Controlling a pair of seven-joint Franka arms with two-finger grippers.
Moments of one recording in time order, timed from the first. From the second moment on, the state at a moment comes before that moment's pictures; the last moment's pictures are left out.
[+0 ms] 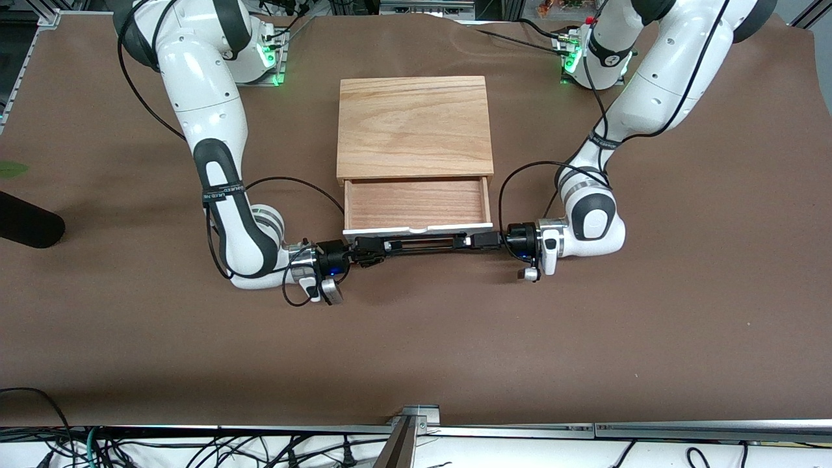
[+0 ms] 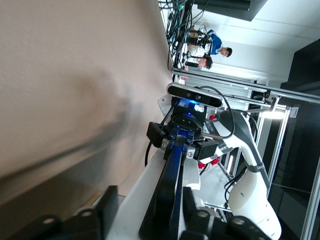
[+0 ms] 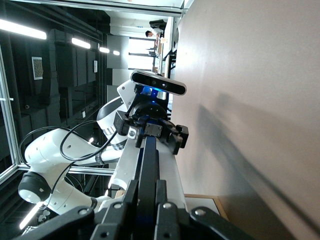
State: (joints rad) left arm -0.10 0.77 -0.21 -1.79 -1.70 1.95 0.80; right arm 0.41 0.99 -0.12 -1.38 1.71 1.66 -0.87
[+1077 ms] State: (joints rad) left arm -0.03 0.53 -0.06 -1.80 -1.10 1.93 0.47; right arm 0.35 0.93 -0.38 -1.26 1.26 1.74 -0.72
